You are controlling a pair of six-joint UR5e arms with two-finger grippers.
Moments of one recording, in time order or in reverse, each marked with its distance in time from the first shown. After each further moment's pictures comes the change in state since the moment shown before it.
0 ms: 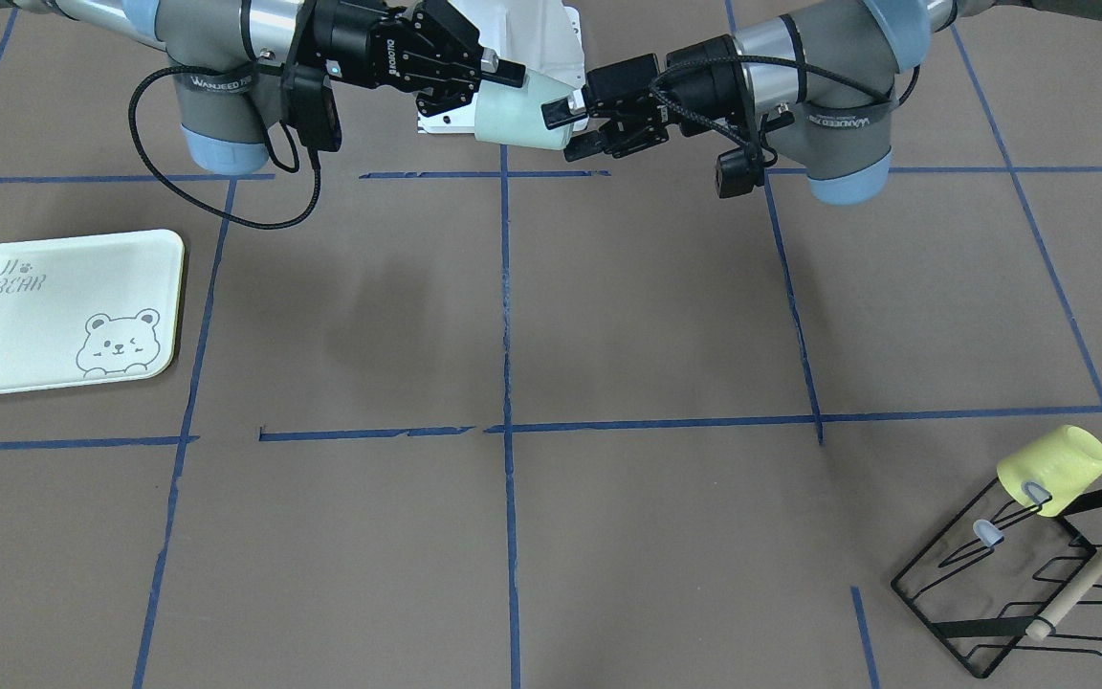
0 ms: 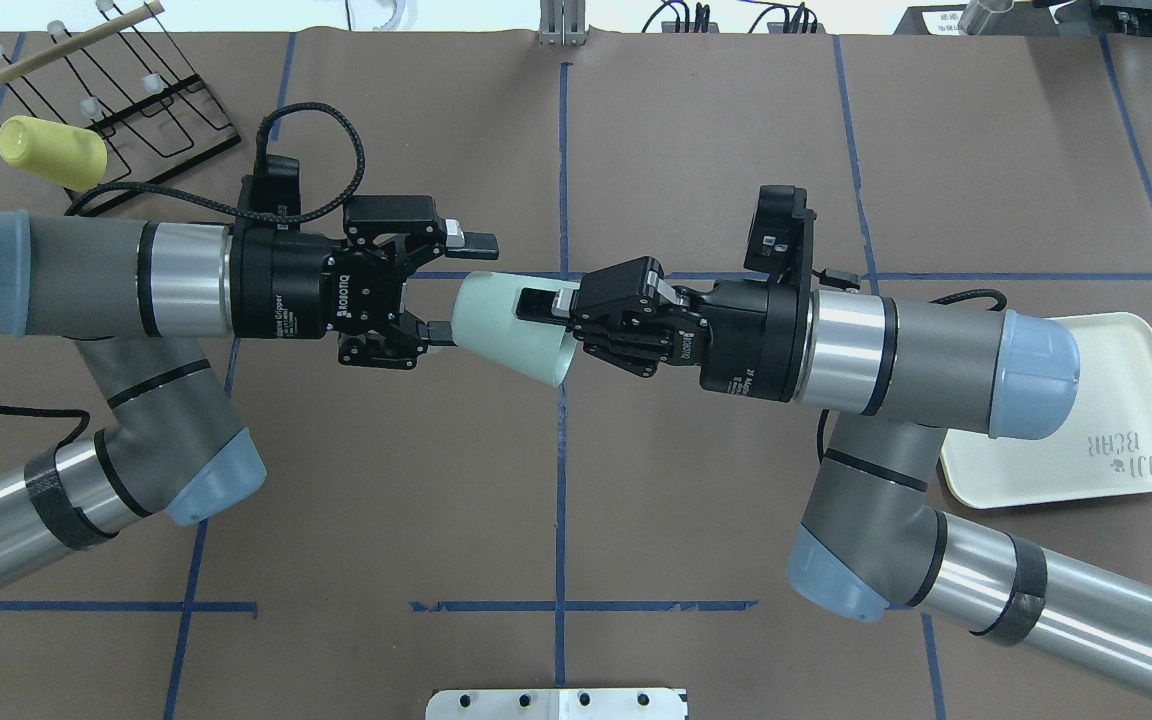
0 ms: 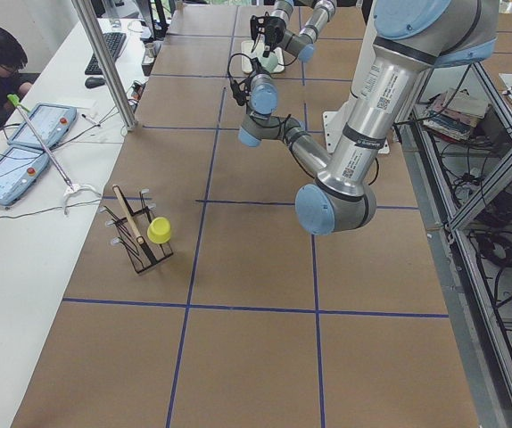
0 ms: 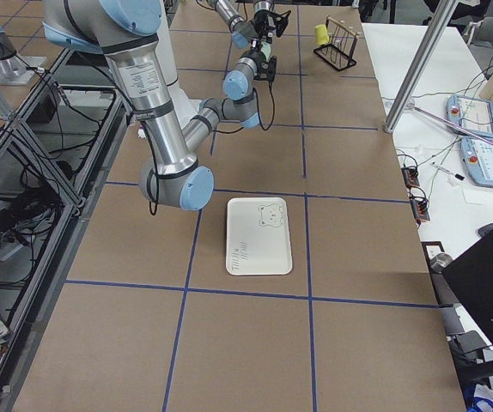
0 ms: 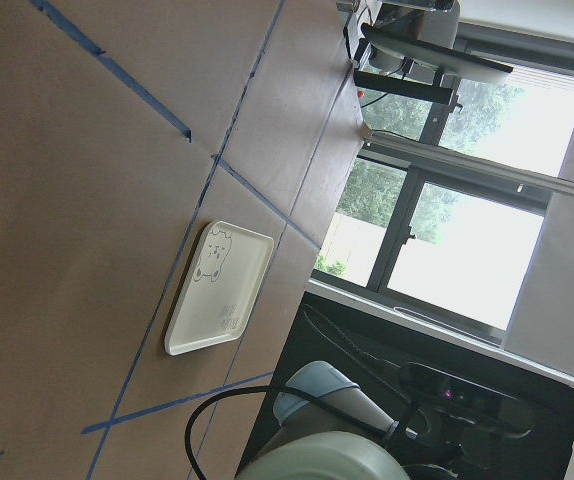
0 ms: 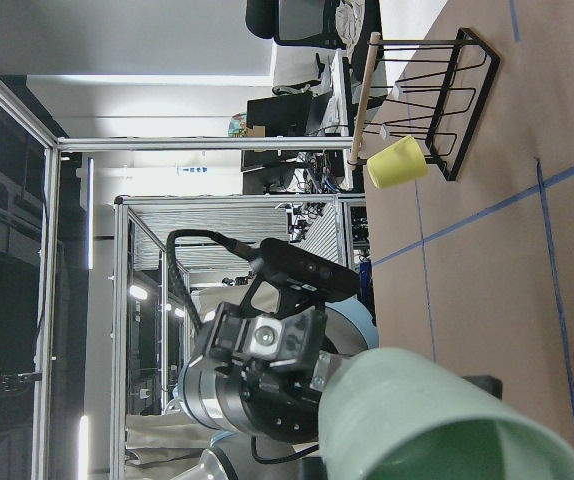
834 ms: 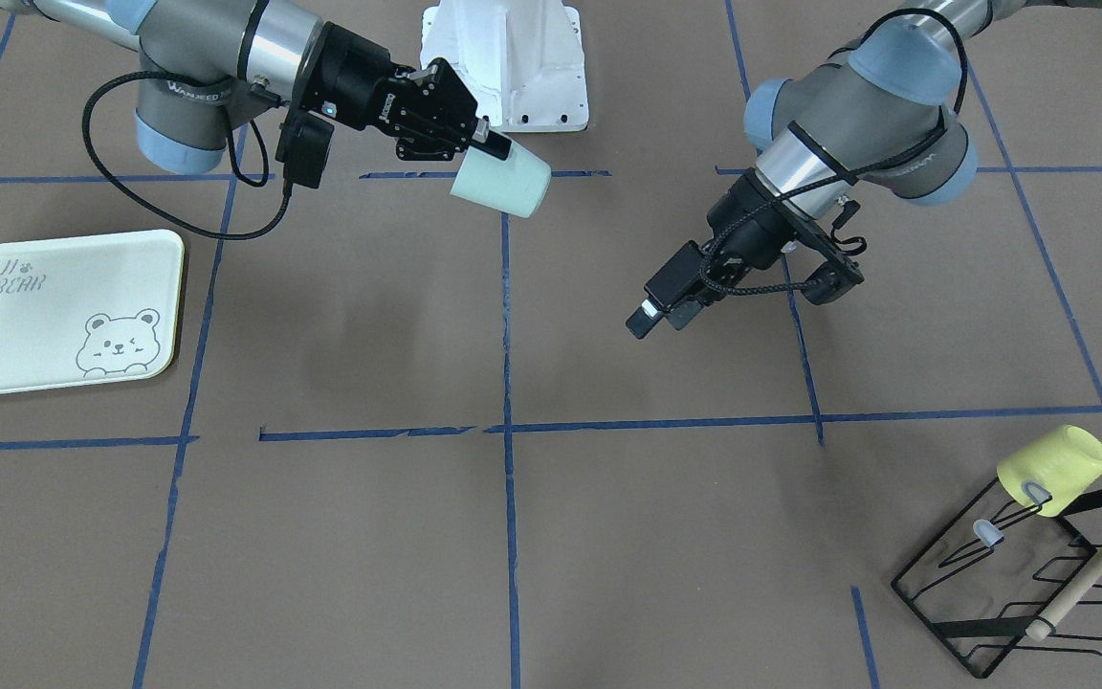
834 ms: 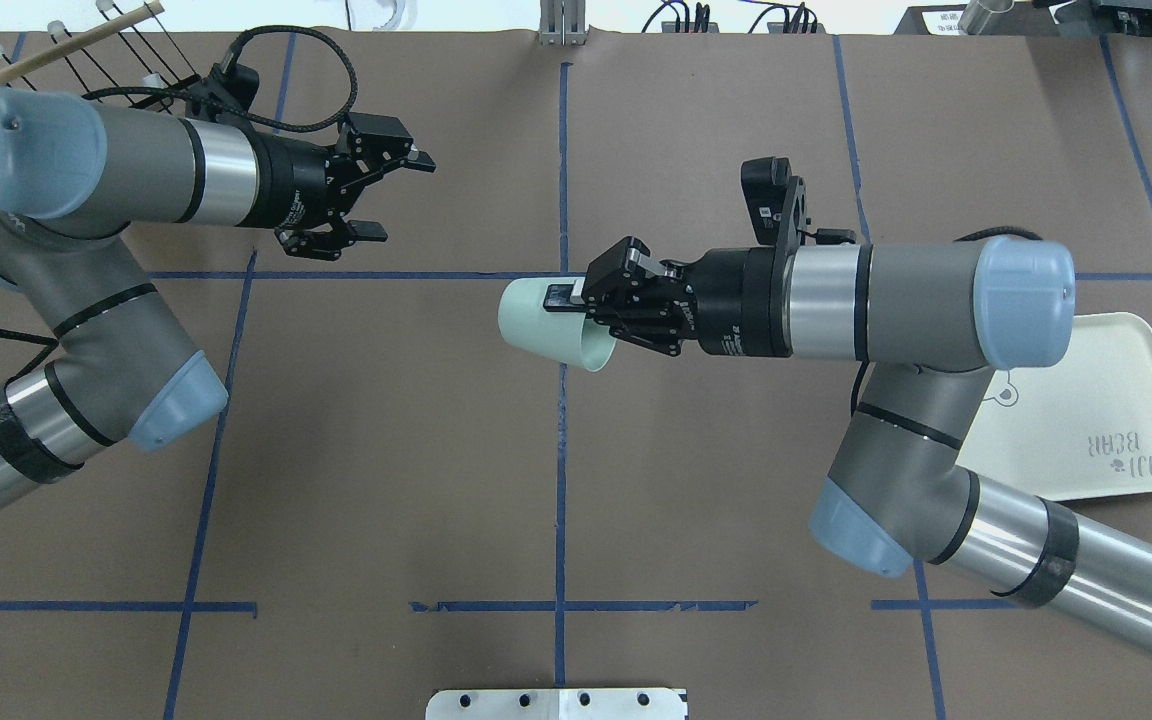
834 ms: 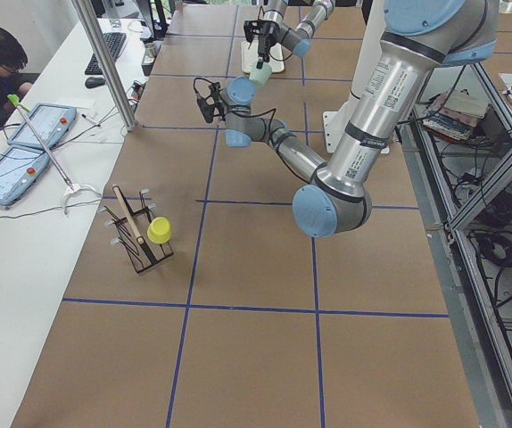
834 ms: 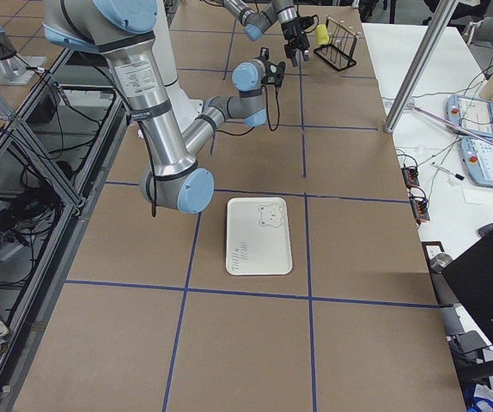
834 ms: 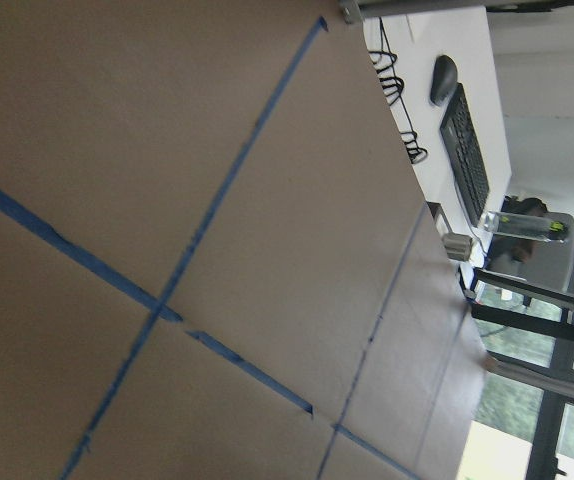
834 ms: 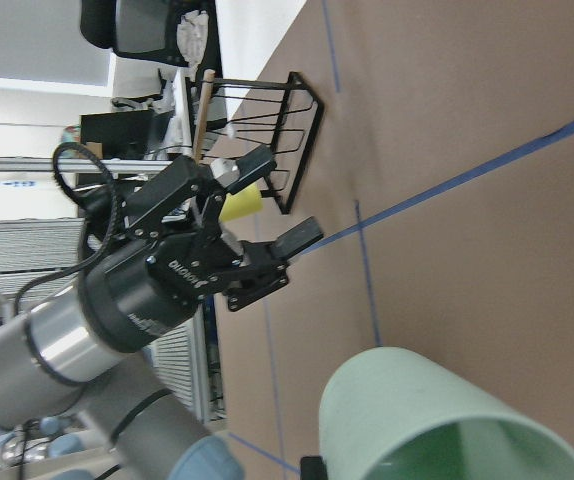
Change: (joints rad) left arm -0.131 0.006 -0.033 0.772 0.070 0.428; right arm 0.108 -0.003 0.047 -0.436 0.198 -0.051
